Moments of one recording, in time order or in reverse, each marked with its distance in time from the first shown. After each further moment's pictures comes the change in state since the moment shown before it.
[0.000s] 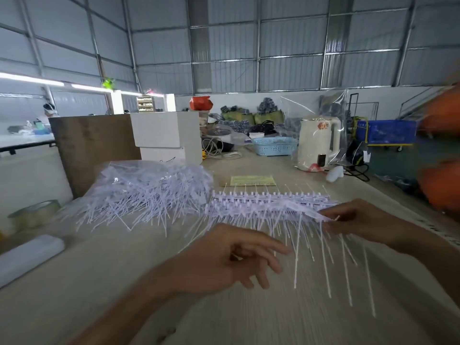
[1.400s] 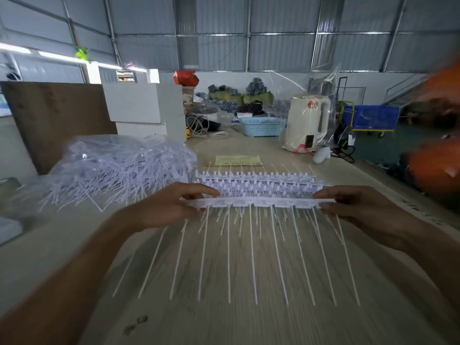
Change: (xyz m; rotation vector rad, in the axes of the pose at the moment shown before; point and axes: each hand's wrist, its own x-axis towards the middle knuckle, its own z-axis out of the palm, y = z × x) left_hand 0.025 -0.087 -0.074 0.327 0.105 -0.213; right_hand -0.018 0.027 0.007 0.471 0.159 0.048
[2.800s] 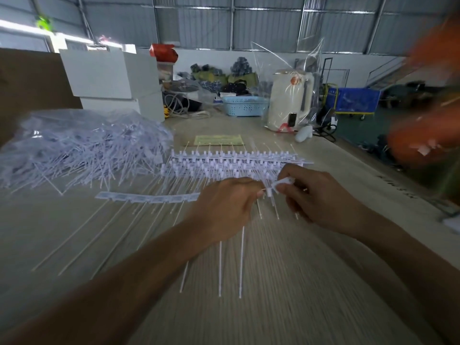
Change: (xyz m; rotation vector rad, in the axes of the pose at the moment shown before) left_hand 0.047 0.077 0.125 0.412 0.326 0.321; right_hand -0.022 -0.021 0.059 -0.666 0.002 -0.311
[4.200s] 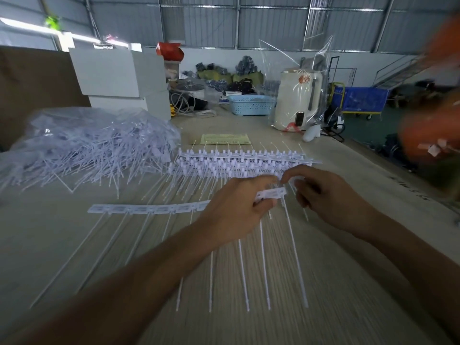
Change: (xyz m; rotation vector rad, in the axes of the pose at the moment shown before) left_hand 0.003 0.001 0.003 -0.324 -0.030 -0.145; right_hand 0.008 0.019 0.006 -0.082 0.049 0.053
